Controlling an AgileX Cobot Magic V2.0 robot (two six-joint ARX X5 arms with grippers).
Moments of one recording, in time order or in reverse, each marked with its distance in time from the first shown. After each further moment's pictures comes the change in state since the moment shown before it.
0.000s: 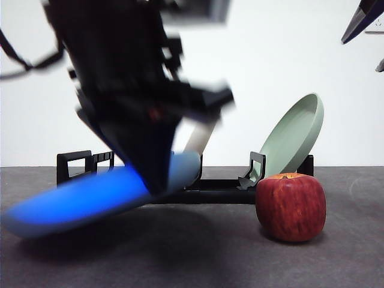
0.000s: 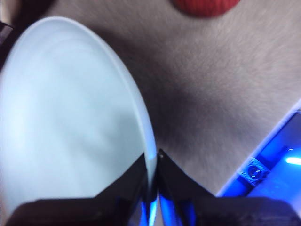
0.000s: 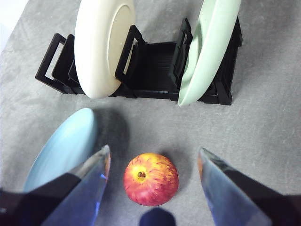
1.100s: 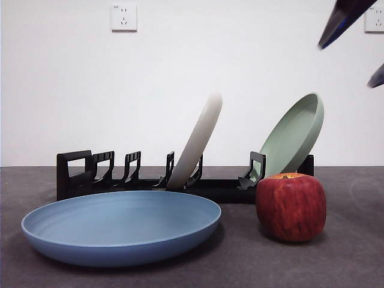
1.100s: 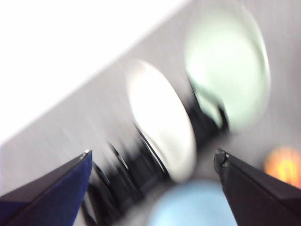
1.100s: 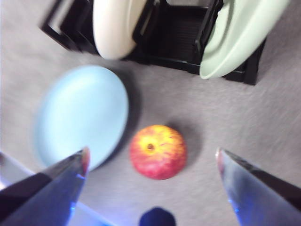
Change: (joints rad) left arm 0.045 -0.229 0.454 -0.099 -0.339 0.181; right arm 0.195 0.024 0.000 -0.056 0.129 -0.072
